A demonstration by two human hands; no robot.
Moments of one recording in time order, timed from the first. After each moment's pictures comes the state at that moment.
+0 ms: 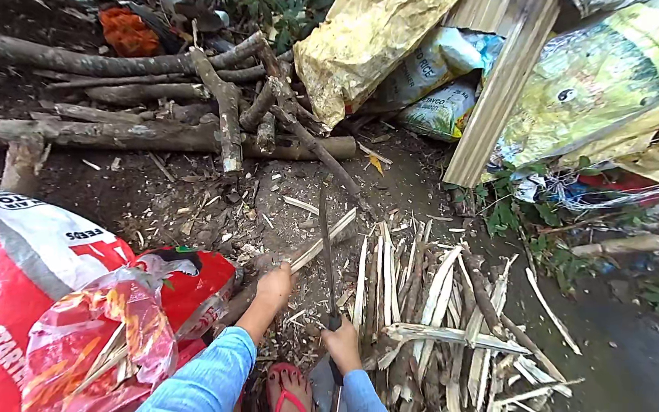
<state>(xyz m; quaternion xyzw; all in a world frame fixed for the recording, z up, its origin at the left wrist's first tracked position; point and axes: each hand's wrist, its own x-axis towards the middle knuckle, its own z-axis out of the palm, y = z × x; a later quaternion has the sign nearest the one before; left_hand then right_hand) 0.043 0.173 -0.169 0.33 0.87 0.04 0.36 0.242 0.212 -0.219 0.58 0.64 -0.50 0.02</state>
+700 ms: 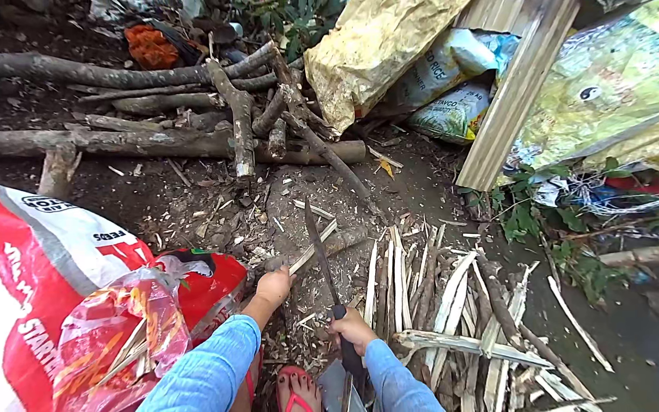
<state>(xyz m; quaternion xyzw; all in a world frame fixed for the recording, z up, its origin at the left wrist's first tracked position) 0.020 0.165 -0.195 0.34 0.88 -0.02 0.34 0.223 0.258 -0.219 0.50 0.55 -0.66 0.14</state>
